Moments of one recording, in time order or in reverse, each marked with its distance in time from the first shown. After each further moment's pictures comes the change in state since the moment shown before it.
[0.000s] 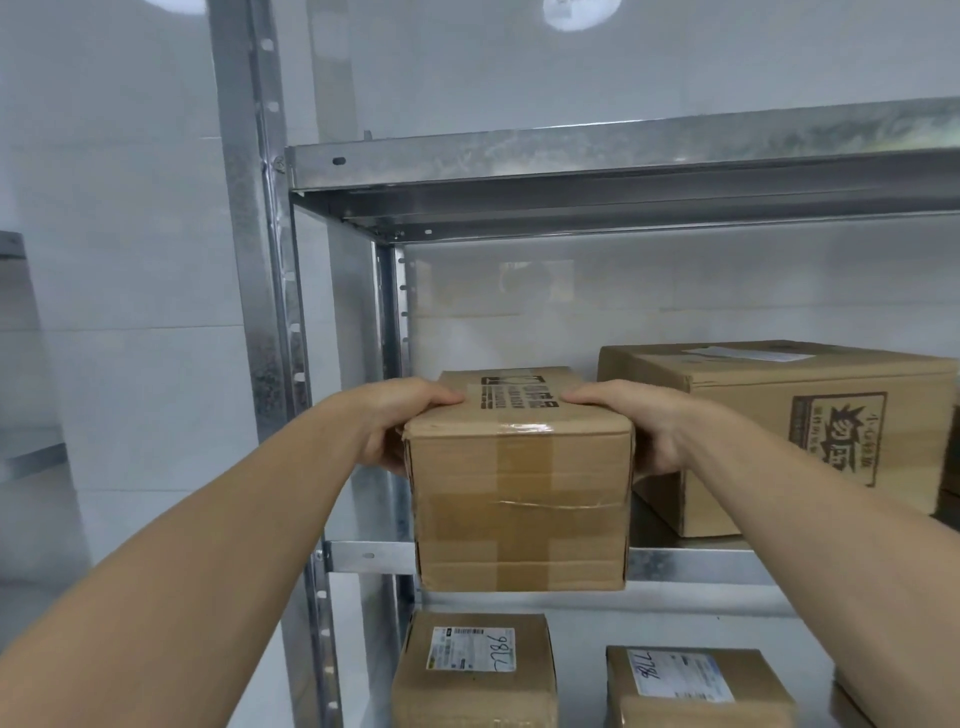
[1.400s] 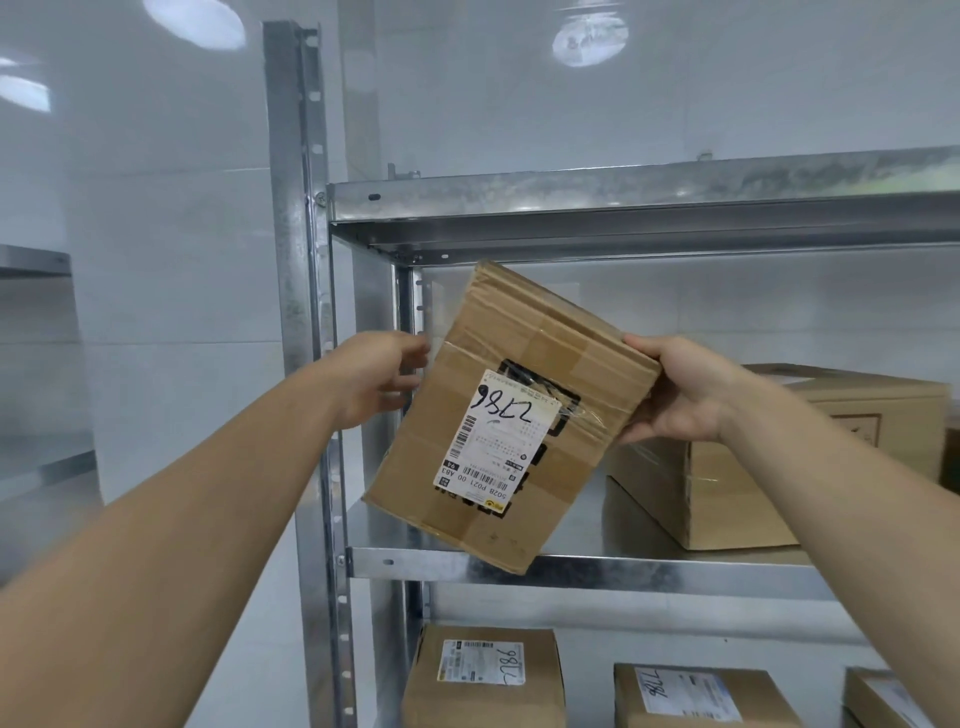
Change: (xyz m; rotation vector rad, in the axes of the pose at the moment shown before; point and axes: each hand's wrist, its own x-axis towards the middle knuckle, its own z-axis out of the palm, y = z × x) left_hand -0.040 0.021 -0.040 -0.180 0.203 0.377; right_hand -0.045 -0.034 -0.011 0.413 0.029 -0.221
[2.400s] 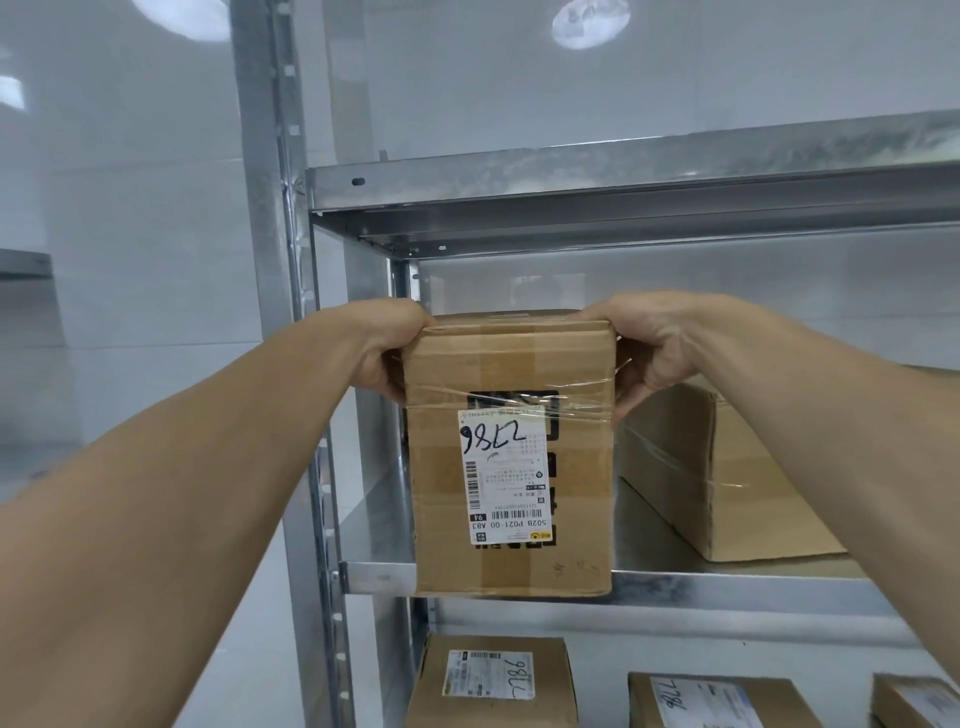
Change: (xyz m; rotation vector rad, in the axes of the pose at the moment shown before) left_hand 0.021 0.040 0.015 0.181 -0.058 -0.191; right_hand 0.035 -0.039 0.033 -0.622 -0.071 0.084
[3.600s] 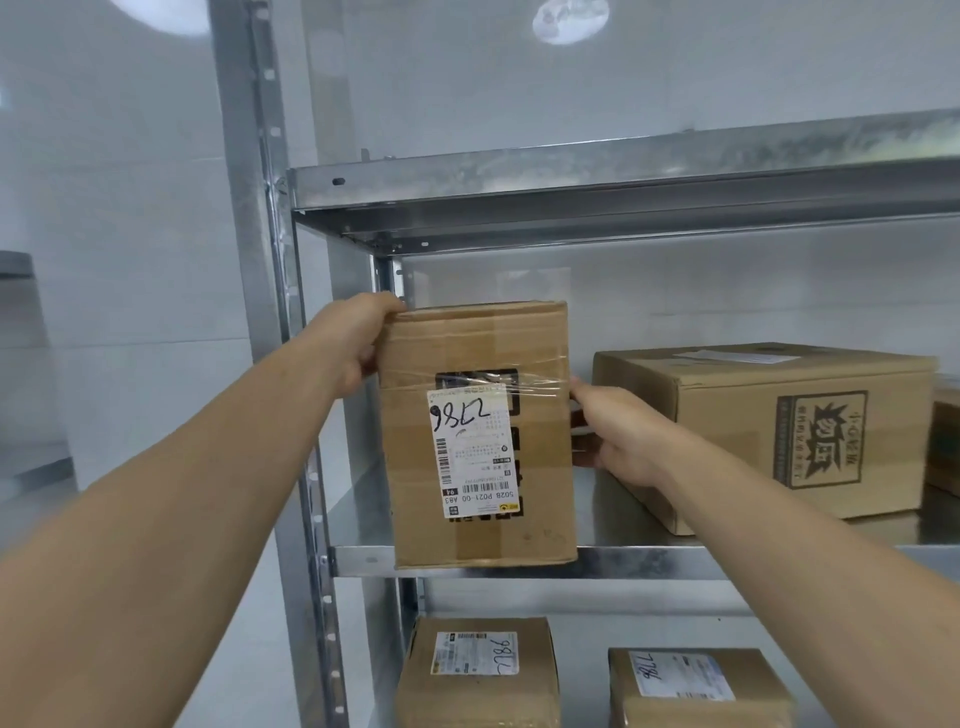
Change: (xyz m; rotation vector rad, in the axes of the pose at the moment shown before) left_hand -0.012 -0.016 0.008 -0.331 0.283 0.170; right_hand 0.013 0.094 0.044 0.353 0.144 -0.096
